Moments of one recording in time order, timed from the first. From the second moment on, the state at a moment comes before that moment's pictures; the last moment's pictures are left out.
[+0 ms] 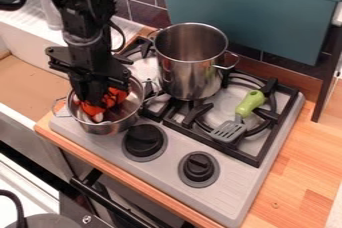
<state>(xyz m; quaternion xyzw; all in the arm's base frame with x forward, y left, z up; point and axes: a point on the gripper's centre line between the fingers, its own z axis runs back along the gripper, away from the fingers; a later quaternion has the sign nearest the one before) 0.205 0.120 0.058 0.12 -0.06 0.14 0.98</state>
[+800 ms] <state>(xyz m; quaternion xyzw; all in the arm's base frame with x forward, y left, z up) 0.201 0.102 0.129 0.04 -0.03 0.18 0.98</state>
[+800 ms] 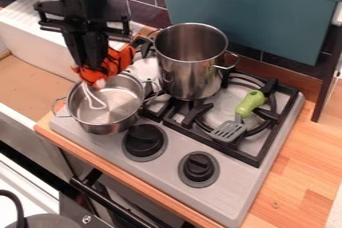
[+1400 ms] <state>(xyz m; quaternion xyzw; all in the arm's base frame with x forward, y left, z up) 0.279 0.050 0.151 0.00 -0.05 0.25 0.97</state>
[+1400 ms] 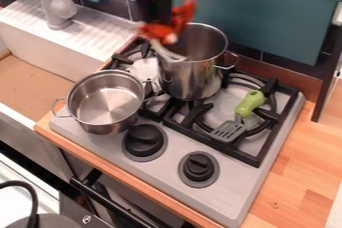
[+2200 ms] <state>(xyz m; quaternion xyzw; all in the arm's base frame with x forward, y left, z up) 0.310 0.043 0.108 0.03 -0.04 0.27 0.96</state>
